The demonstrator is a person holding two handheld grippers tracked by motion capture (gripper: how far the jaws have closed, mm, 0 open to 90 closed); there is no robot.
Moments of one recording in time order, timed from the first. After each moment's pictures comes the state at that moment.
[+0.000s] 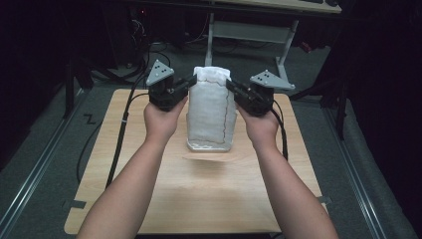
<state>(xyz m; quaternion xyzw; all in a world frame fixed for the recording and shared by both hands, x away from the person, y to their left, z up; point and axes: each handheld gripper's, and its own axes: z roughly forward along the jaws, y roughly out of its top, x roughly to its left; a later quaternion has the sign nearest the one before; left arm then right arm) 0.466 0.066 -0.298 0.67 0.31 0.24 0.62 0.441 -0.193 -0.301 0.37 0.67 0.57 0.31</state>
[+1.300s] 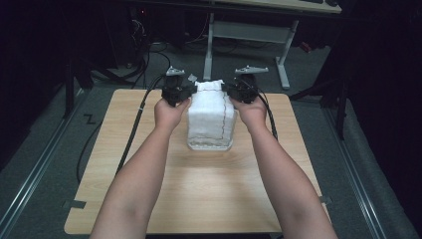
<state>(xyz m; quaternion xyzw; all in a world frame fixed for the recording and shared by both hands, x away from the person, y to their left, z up) 0.571 0.055 -0.385 0.74 0.40 0.15 0.51 0.555 -0.196 -0.365 0.43 0.74 0.46 0.23</state>
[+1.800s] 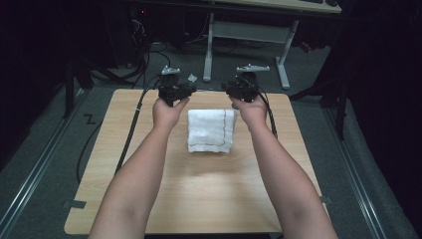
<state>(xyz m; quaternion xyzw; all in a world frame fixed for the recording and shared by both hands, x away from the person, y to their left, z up) 0.573 0.063 -0.382 0.72 0.43 0.16 0.53 0.559 -0.199 -0.362 0.45 0.73 0.47 0.23</state>
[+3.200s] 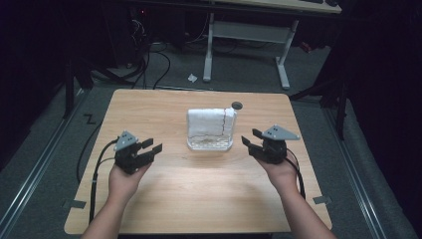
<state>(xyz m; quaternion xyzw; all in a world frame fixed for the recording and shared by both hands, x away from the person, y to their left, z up) 0.386 0.173 -0.469 0.73 0.41 0.17 0.52 0.384 -0.254 -0.428 0.40 0.75 0.45 0.29</state>
